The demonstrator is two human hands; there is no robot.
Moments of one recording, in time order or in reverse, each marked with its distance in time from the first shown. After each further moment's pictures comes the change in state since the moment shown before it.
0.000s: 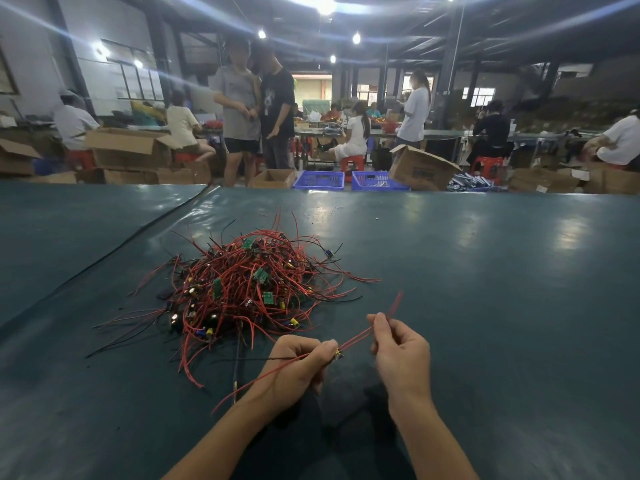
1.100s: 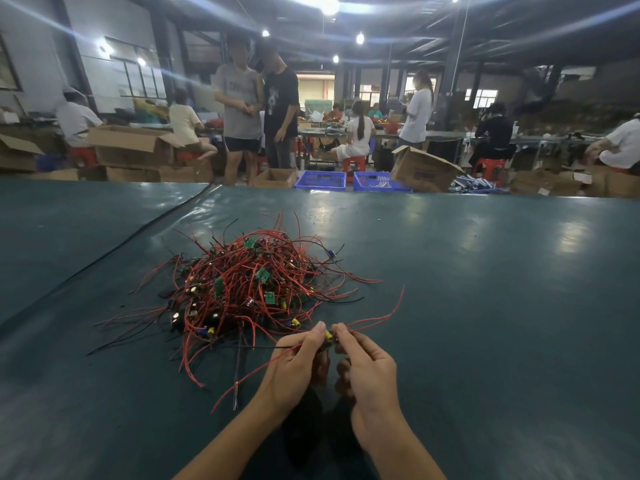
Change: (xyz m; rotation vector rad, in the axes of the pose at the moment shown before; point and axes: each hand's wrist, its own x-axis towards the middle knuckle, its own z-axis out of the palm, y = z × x) left_hand 0.000 0.001 0.008 -0.200 0.187 -0.115; right_hand -0.034 0.001 0.028 0.261 -0.176 0.238
